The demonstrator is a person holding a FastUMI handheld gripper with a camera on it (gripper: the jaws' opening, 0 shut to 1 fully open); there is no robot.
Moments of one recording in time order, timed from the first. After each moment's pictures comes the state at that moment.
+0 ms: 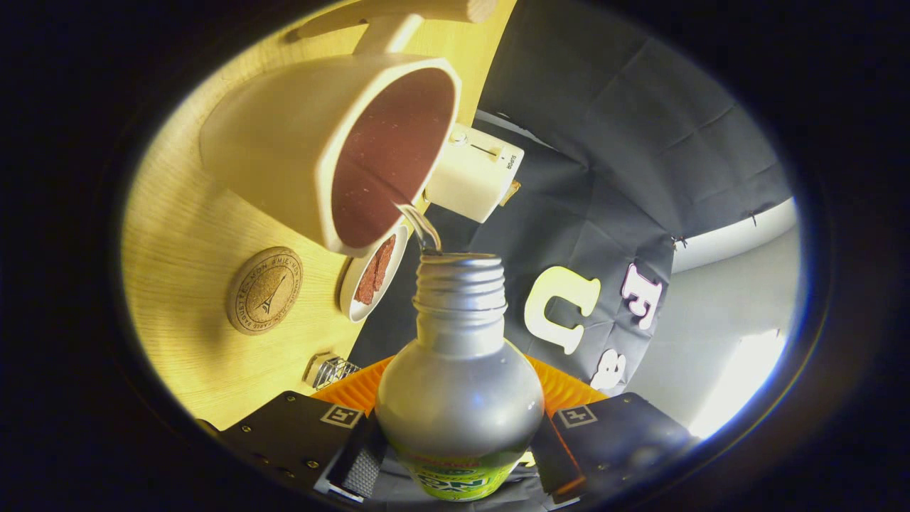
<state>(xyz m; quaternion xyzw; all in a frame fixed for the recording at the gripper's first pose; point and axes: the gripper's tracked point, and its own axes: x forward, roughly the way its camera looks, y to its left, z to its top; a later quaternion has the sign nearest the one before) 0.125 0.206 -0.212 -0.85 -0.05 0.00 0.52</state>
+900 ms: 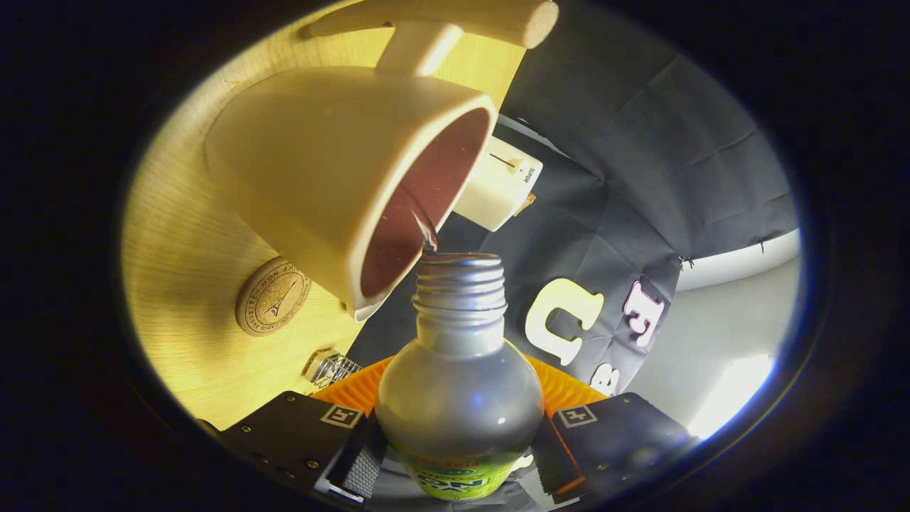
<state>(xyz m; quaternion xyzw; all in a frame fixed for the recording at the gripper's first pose) 0.116 0.215 -0.223 -0.88 -0.04 0.00 0.48</state>
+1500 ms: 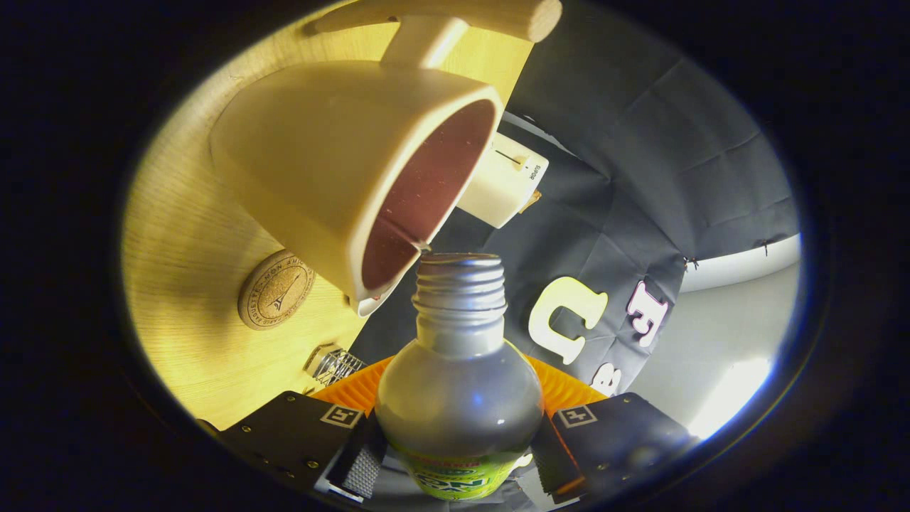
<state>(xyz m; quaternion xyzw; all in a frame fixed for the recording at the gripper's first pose) 0.116 0.213 -0.221 -0.88 -0.03 0.00 0.48</state>
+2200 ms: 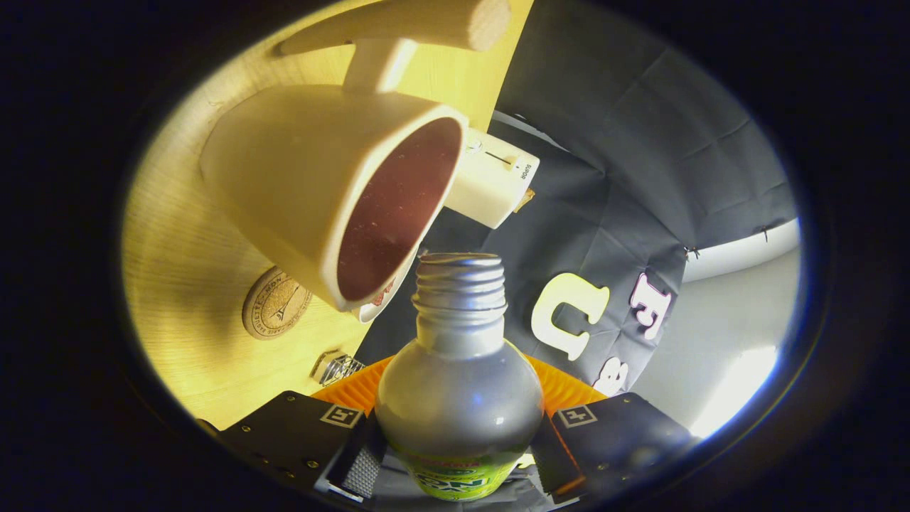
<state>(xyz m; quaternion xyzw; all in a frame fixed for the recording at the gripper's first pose) 0.115 0.212 -0.224 -0.86 -0.03 0.01 0.50</state>
